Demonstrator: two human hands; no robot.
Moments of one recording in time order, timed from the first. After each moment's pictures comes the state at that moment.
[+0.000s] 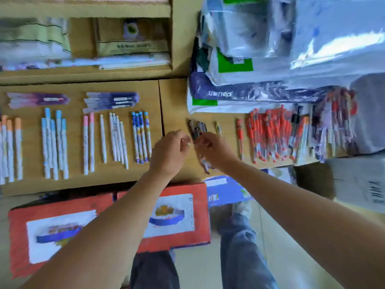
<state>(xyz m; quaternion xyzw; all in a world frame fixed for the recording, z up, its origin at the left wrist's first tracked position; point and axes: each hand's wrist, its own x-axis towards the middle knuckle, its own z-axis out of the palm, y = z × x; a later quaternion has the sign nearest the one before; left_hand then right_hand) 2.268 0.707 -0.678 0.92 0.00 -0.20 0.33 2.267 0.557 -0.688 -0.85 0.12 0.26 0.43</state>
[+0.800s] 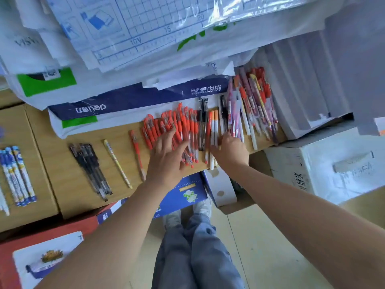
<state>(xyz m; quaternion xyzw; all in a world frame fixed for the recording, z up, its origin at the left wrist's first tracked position) 2.265 0.418 -0.716 0.93 -0.19 -0.28 0.13 2.248 0.237 -0.723 -0.91 0.25 0.27 0.17</state>
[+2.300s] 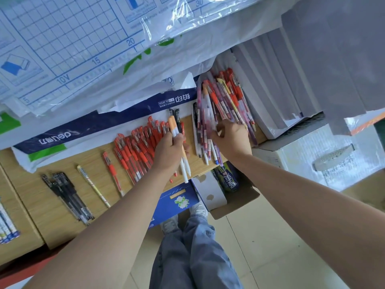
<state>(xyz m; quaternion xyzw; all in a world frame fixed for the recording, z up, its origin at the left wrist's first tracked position) 2.310 0.322 -0.710 0.75 0.14 -0.39 0.52 2.269 0.155 -0.731 -0.91 0.24 0.12 0.30</state>
